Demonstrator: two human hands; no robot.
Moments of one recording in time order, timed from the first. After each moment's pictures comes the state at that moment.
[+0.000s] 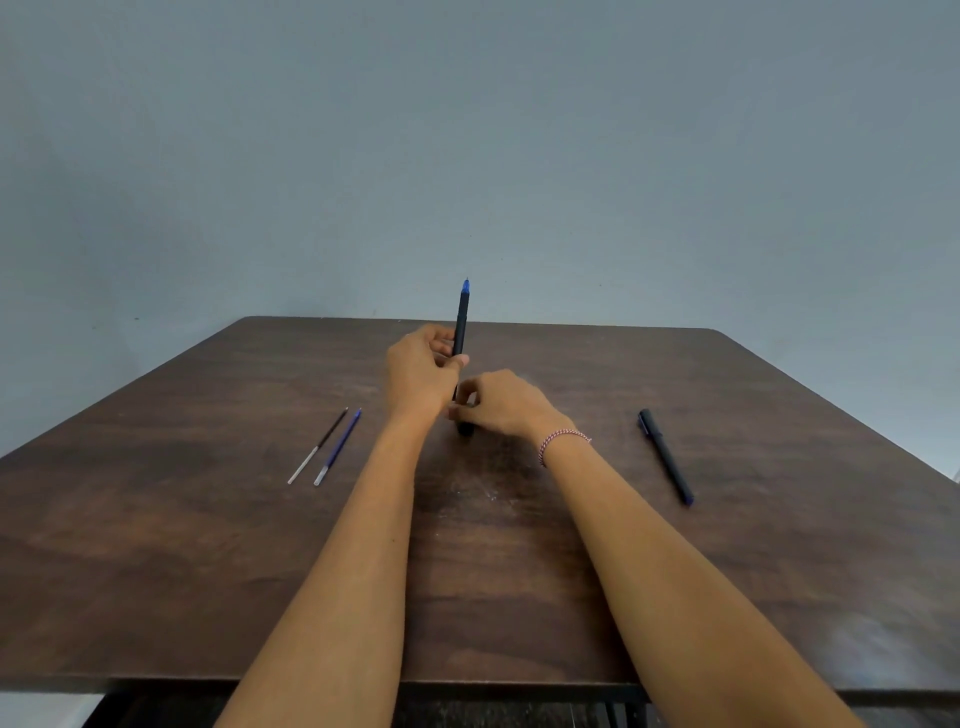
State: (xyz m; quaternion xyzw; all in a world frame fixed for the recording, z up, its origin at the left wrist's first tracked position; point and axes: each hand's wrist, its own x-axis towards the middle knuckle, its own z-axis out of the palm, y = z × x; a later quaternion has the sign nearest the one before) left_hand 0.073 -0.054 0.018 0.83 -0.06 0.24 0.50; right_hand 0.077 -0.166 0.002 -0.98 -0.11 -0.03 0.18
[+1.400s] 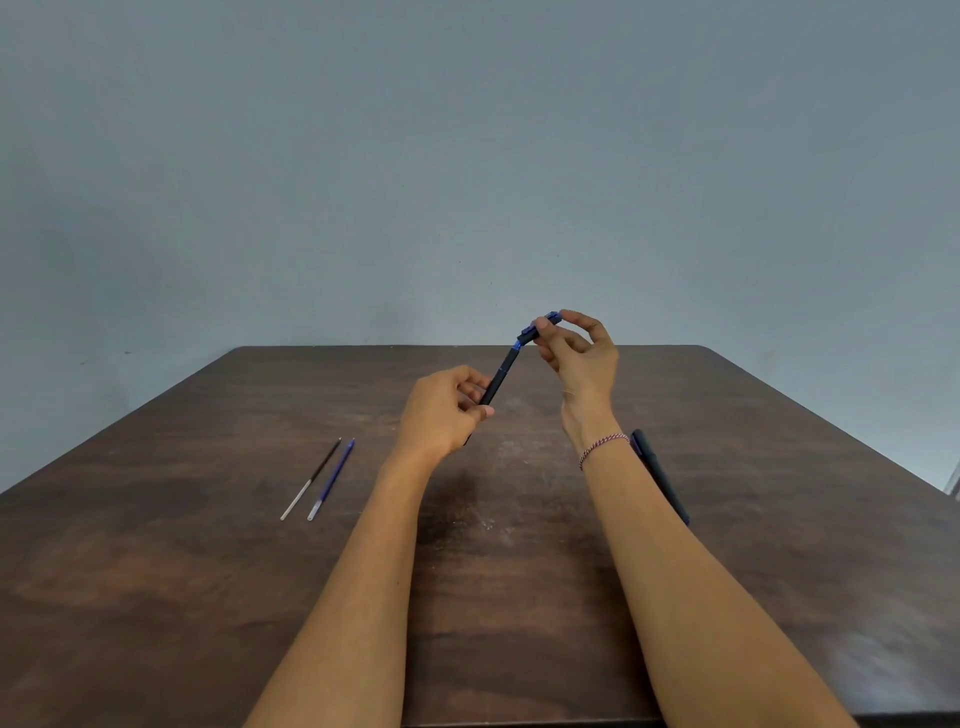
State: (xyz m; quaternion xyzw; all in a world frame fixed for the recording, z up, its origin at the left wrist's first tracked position) left_hand 0.071 -0.063 0.013 0.87 -0.17 0.15 0.43; right_hand 0.072 -0.214 0.033 -0.50 -0.01 -0.33 0.80
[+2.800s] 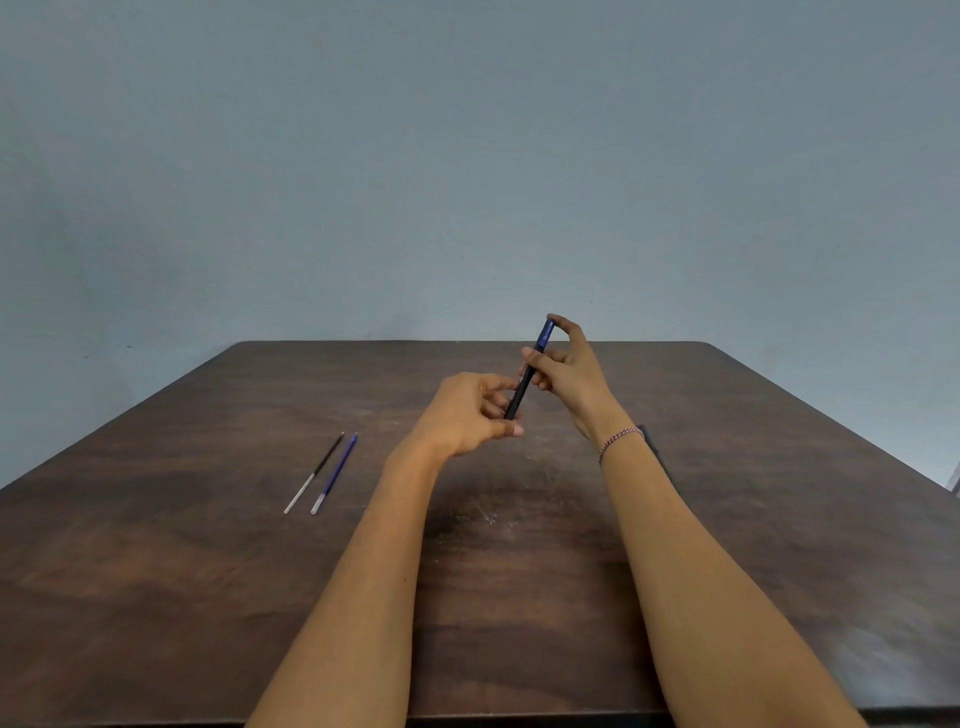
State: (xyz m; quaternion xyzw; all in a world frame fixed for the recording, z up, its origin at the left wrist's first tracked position) left_hand 0.060 -0.068 0.018 0.85 -0.26 0.01 0.45; right_hand 0.075 -0.227 0.022 -0.73 -0.03 -0.19 0.66
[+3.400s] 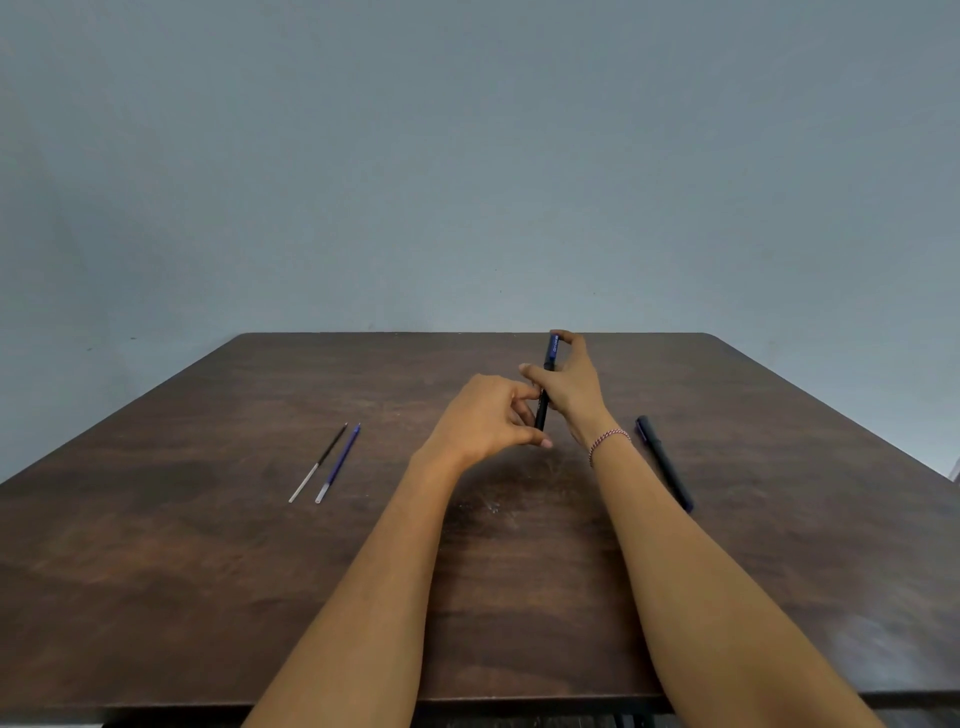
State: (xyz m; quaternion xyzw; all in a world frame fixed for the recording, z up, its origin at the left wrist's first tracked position) left_hand 0.046 -0.084 0.014 0.89 -0.31 0.04 0.33; right_hand 0.086 -0.223 -0.003 -0.78 0.05 -0.22 0.59
